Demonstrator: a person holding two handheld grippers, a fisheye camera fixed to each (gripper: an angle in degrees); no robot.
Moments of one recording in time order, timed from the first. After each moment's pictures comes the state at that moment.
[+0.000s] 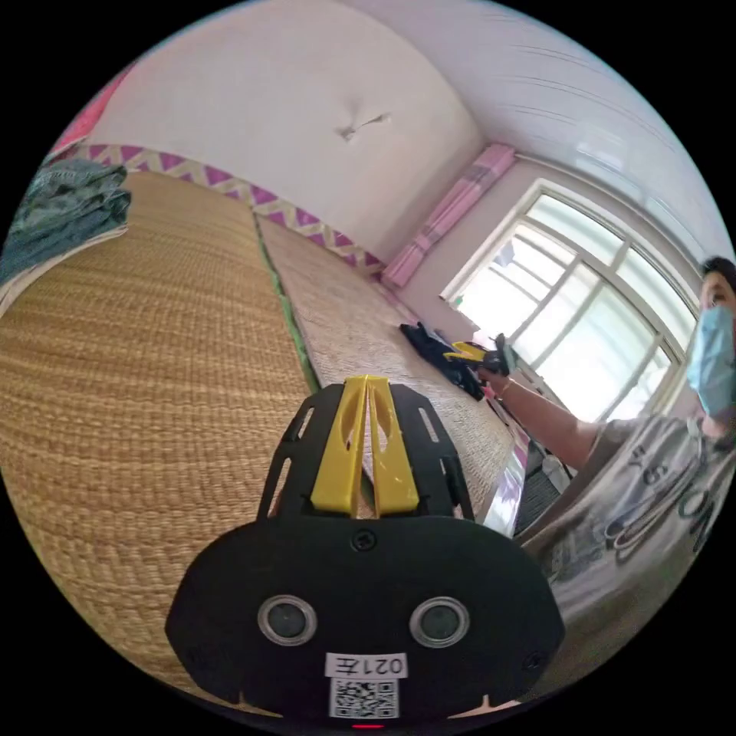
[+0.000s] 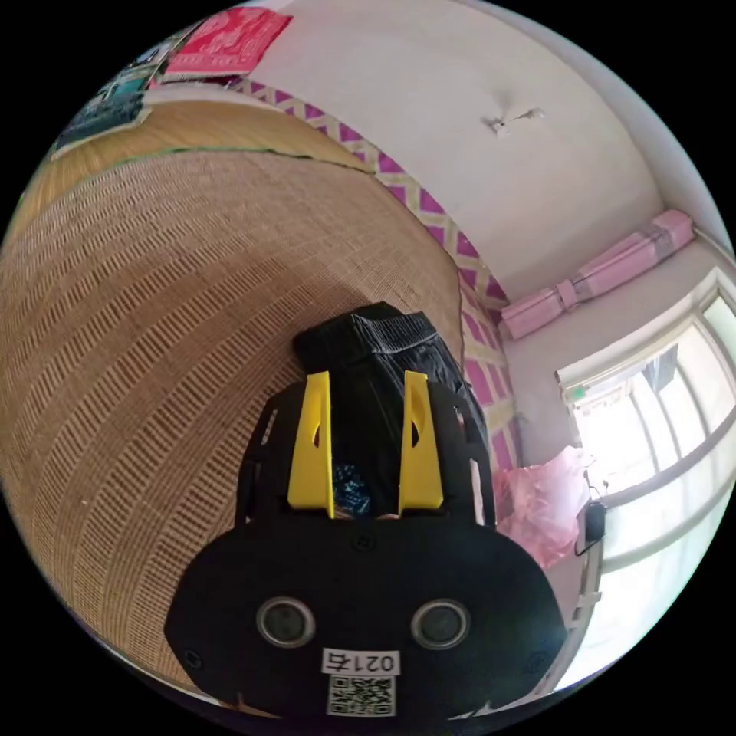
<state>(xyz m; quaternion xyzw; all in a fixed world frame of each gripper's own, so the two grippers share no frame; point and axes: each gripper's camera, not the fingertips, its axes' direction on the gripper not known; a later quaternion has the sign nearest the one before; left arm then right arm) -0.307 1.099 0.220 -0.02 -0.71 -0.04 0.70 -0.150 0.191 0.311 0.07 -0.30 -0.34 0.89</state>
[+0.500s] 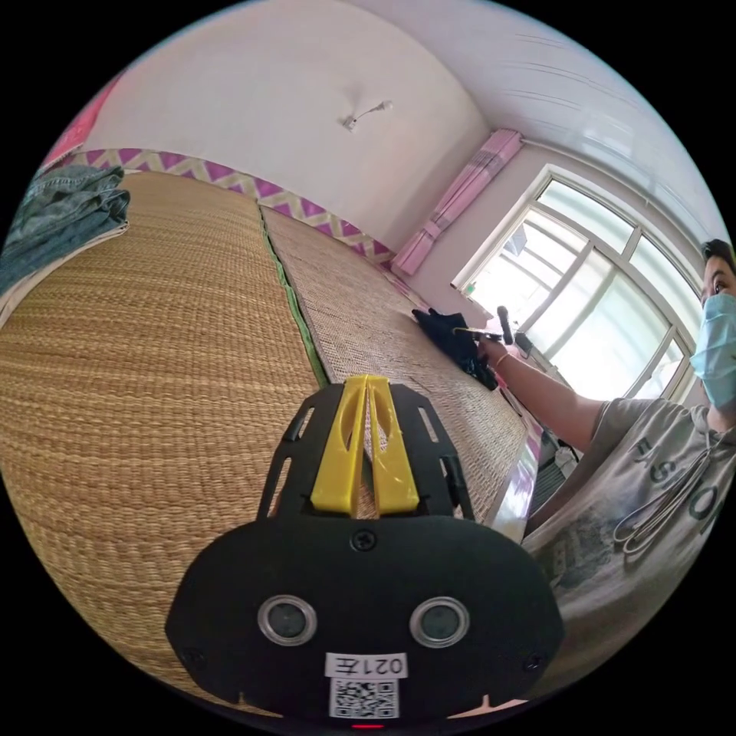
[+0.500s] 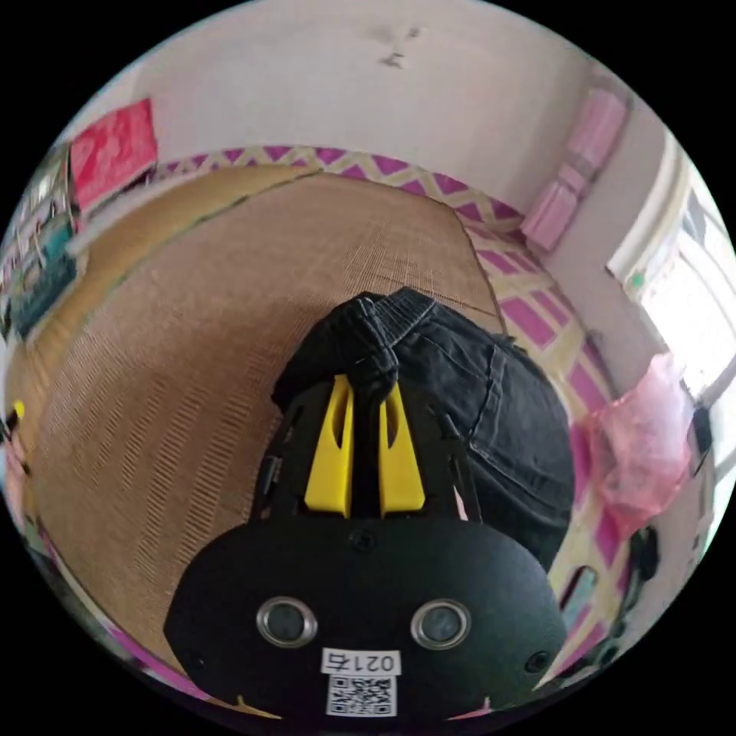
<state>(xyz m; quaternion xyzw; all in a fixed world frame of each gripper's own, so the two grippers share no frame) -0.315 1.054 0.252 -0.04 -0.74 -0.06 0.67 -0.070 0.135 0.402 -0.06 -0.48 -0.08 0.87</state>
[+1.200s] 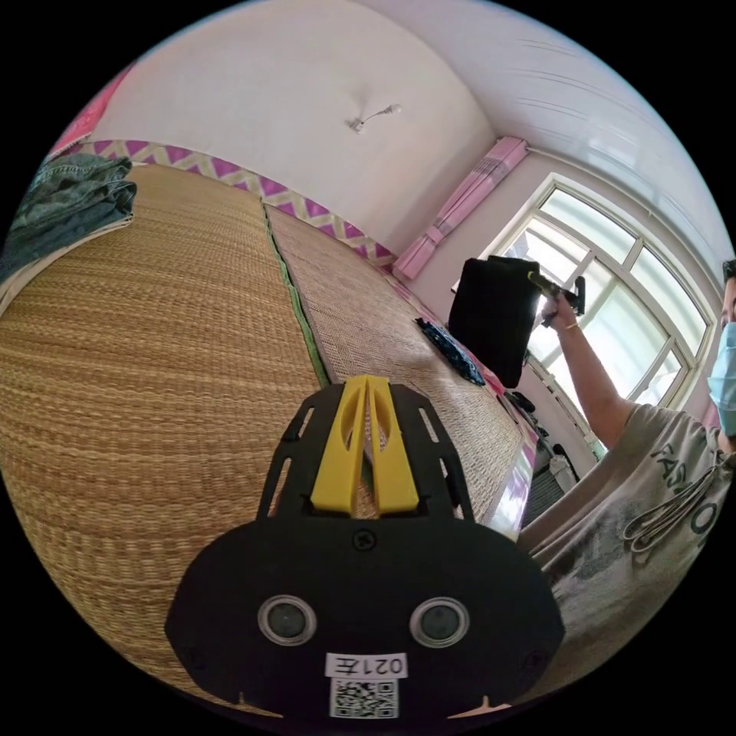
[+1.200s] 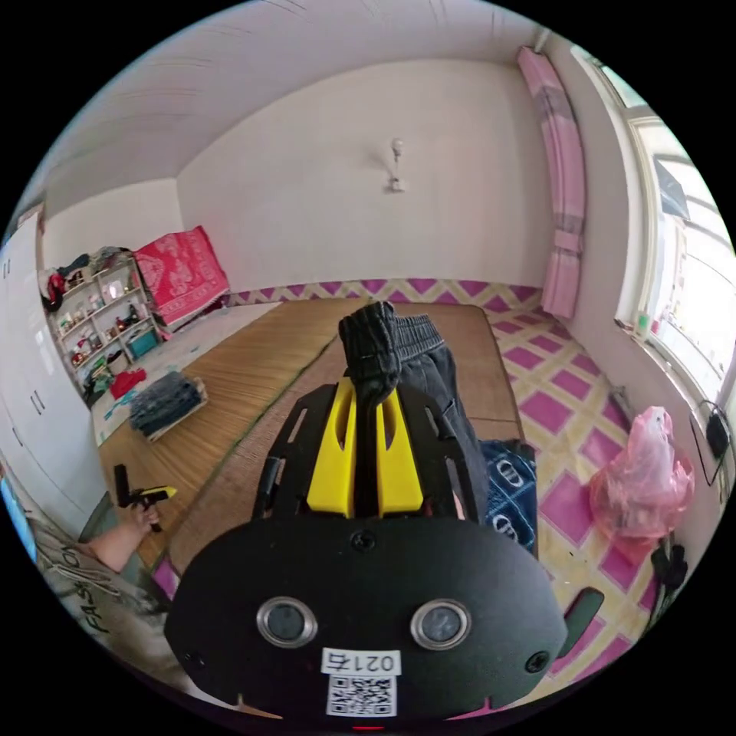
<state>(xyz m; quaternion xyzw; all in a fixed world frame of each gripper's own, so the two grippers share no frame) -0.269 0.990 0.237 -0.02 -0.73 -0.06 0.68 0.167 0.041 0.256 0.09 -0.61 -0.01 0.79</state>
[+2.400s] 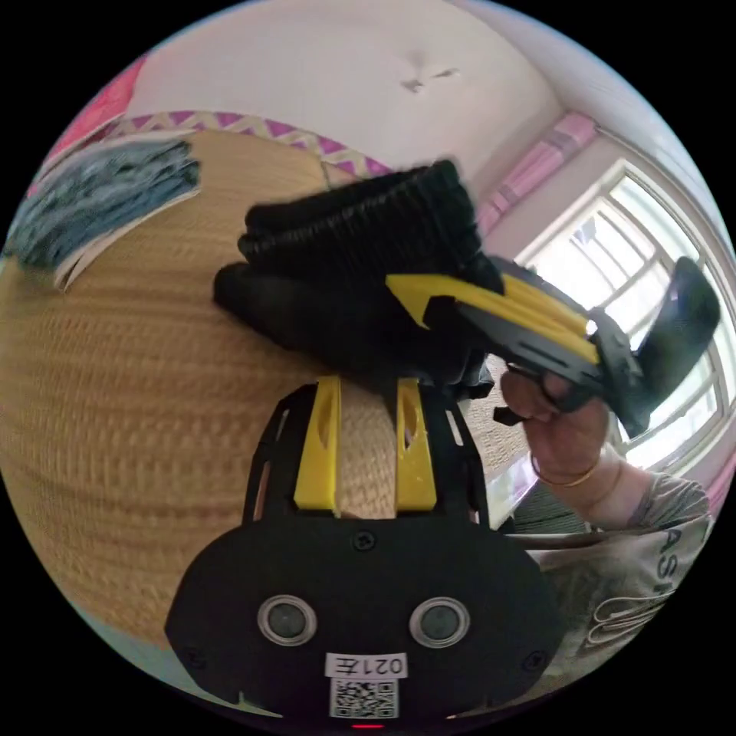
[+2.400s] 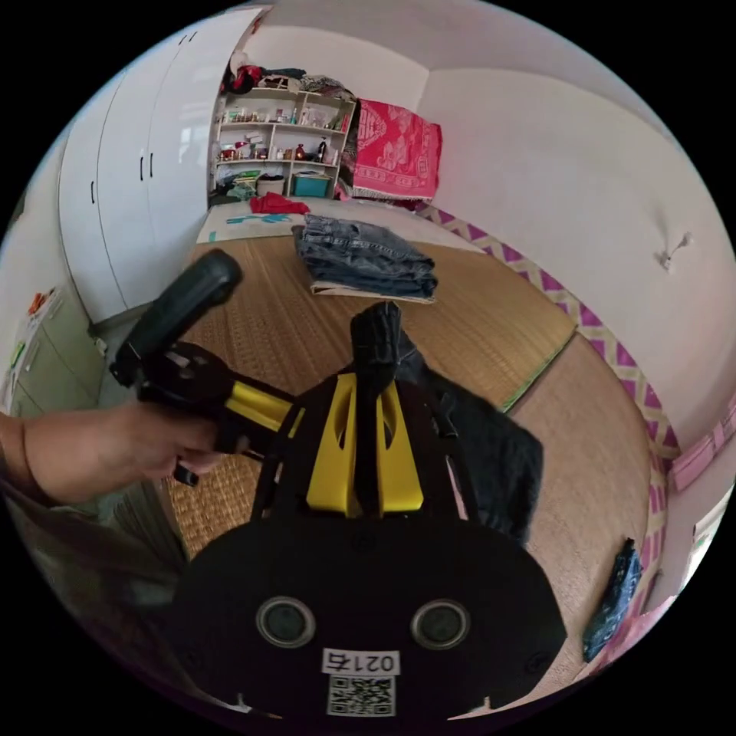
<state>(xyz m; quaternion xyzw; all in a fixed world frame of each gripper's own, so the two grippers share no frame) -0.151 0.914 0.209 -0.03 -0.80 -0.19 0.57 -0.179 0.288 -0.182 0.17 -0.66 -0.33 0.66</state>
